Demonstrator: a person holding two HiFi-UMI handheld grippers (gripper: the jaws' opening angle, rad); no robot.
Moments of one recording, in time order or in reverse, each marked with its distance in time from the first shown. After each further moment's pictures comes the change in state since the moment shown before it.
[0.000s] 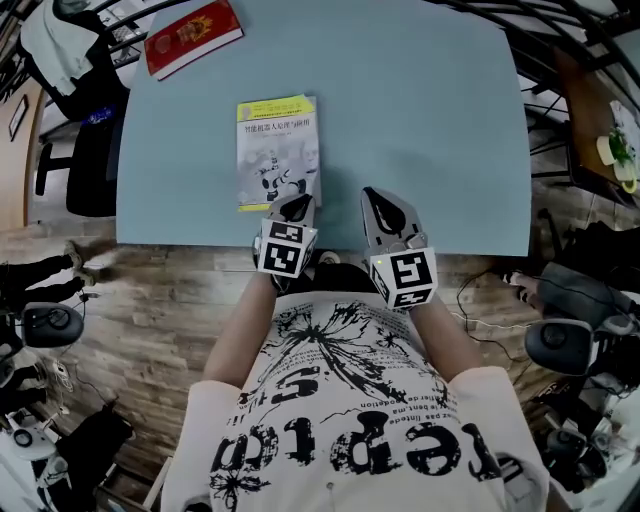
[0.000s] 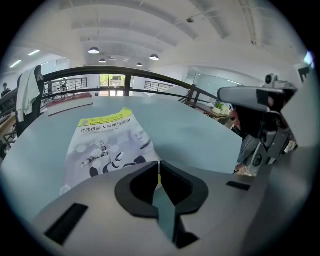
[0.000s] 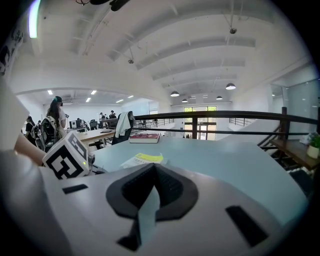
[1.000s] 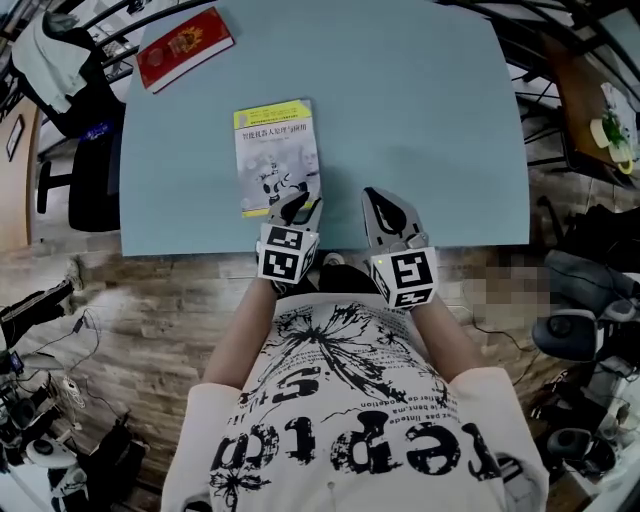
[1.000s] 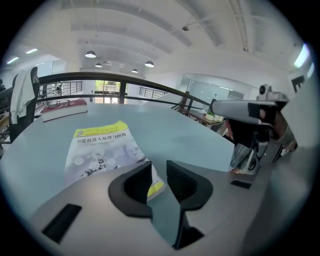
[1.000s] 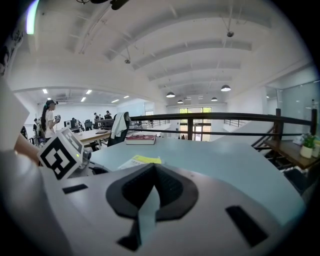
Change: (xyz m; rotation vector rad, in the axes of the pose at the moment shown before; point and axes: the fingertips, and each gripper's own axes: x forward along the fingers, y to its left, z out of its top) left arm -0.012 -0.010 0.020 0.013 -0.078 -0.073; right arm -0.006 0.001 0.005 0.011 -0.004 -0.059
